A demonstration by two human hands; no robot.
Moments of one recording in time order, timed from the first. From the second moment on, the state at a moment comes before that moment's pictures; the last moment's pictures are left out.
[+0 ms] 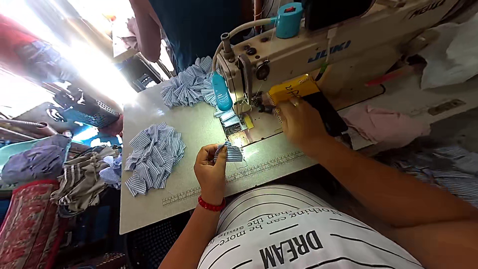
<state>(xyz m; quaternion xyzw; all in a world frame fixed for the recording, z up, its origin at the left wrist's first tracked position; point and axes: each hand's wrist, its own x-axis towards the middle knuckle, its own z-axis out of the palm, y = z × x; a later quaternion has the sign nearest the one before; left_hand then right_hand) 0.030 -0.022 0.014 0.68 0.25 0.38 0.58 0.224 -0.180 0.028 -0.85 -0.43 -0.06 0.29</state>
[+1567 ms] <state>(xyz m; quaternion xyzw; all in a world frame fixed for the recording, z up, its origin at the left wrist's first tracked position) 0.031 -0.021 0.018 0.65 0.20 0.43 0.59 0.253 -0.198 0.012 -0.92 -0.34 -0.05 0.18</state>
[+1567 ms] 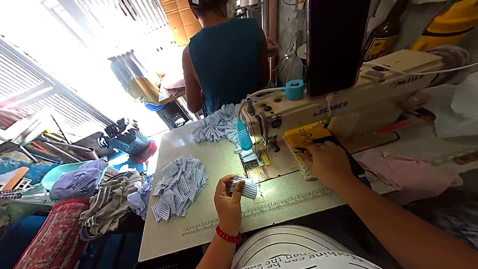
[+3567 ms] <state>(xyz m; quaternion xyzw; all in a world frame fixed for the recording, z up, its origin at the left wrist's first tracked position) 0.041 -0.024 0.004 0.70 0.22 0.30 0.61 0.161 -0.148 0.010 -0.68 -0.26 0.22 0.65</state>
